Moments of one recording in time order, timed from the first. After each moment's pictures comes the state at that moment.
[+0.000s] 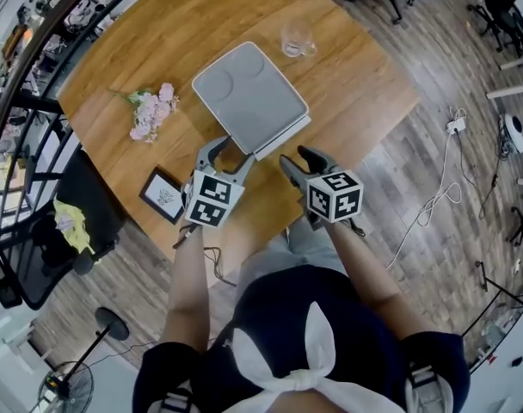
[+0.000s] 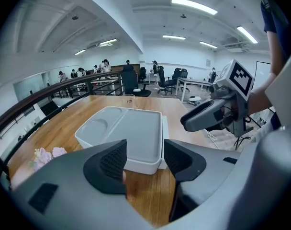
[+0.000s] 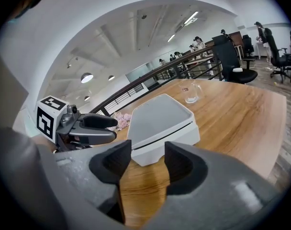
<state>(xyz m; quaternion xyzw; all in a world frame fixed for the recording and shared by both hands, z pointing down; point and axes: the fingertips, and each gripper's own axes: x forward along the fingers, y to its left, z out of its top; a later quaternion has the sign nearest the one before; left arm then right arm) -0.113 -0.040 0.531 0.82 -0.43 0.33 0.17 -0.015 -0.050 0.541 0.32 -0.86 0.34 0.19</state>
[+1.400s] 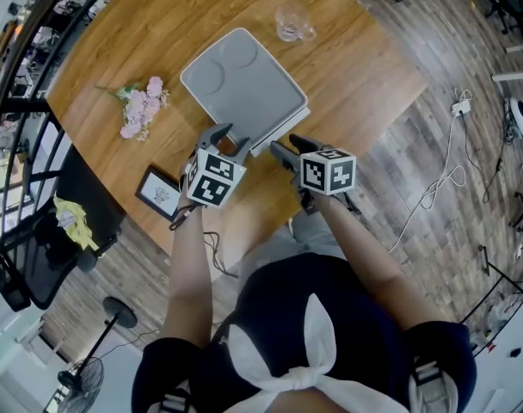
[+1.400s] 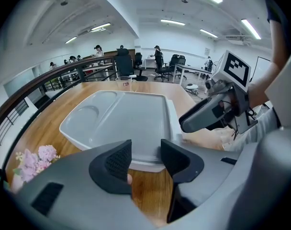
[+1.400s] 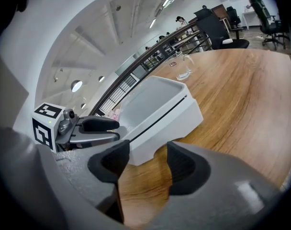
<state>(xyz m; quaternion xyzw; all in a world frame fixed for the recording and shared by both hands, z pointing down) -0.113 -0.068 0.594 0.80 -0.39 0.39 0.23 -0.030 -0.074 0.603 0.30 -0.81 0.46 0.20</state>
